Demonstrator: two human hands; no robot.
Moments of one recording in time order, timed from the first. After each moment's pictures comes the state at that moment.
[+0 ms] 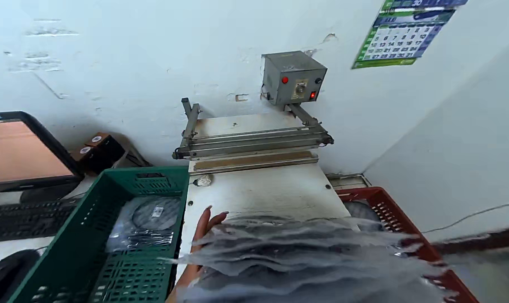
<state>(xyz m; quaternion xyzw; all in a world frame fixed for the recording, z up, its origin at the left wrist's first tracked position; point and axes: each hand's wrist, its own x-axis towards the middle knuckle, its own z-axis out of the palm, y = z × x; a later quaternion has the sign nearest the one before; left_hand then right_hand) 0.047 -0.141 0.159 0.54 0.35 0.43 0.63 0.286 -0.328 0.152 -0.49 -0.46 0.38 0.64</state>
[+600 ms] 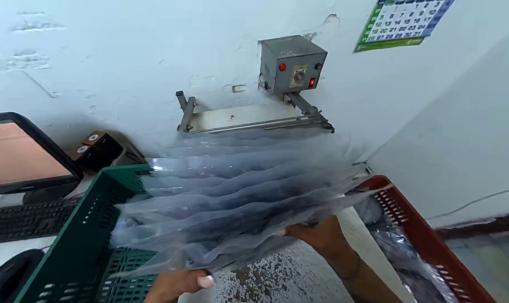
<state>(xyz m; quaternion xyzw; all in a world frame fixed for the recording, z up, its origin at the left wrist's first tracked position) 0.001 -0.151 0.165 0.66 0.08 0.42 0.61 0.268 -0.225 0.172 -0.48 -0.53 0.22 0.67</state>
